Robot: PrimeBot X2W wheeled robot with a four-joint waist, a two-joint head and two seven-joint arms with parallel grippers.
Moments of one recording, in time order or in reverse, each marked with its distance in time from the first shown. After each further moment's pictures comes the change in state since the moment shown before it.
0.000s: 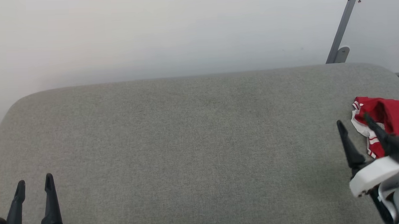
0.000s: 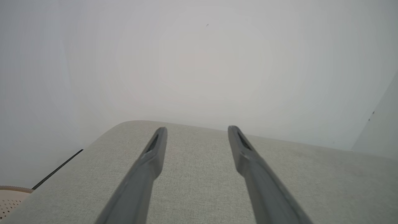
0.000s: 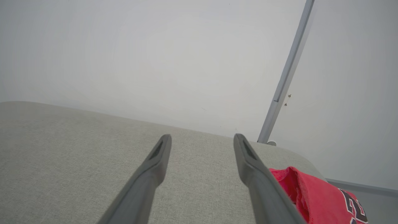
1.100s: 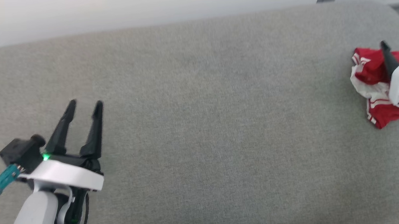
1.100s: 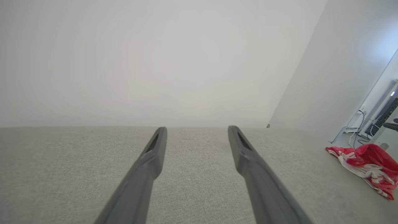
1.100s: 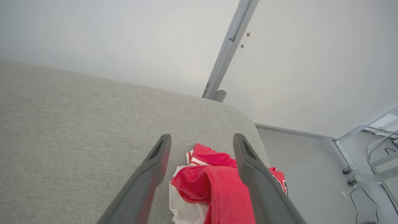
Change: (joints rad) left arm -0.403 0.177 -0.425 0.086 -0.235 0.000 0.000; right arm -0.583 -0.132 0.080 0.389 0.000 0.000 0.331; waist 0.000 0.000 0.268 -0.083
